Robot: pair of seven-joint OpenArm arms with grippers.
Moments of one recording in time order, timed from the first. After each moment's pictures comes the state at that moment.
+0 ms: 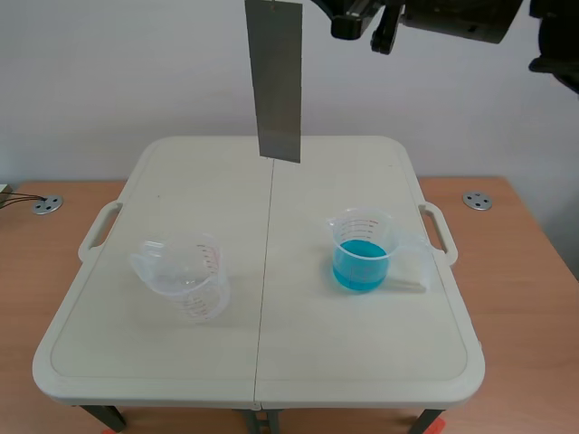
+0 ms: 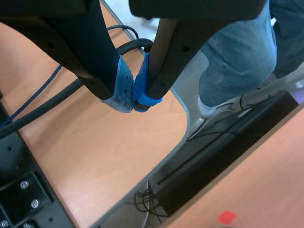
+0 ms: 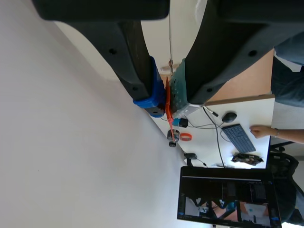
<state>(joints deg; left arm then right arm) 50.2 -29.2 -0.2 75.7 7.5 -18.7 -8.7 27.4 33.4 -29.8 97.2 41.1 37.7 -0.7</state>
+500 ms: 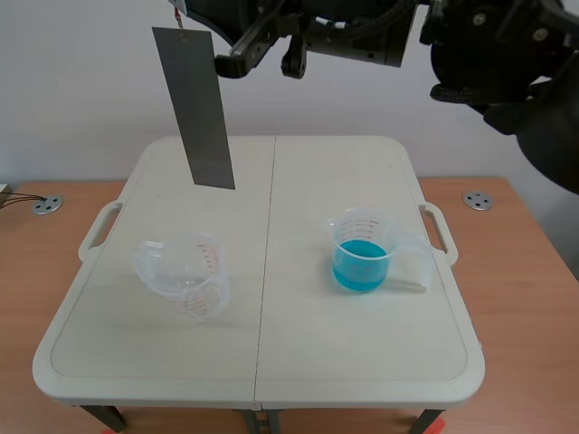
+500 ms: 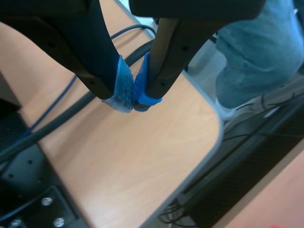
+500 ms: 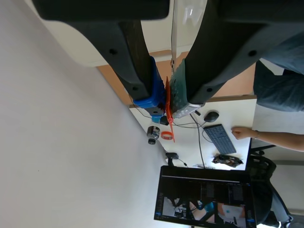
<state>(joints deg) 45.3 -29.2 7.6 67.7 7.4 -18.5 -10.2 30.4 26.3 -40.4 97.2 35.1 31.9 -0.6</state>
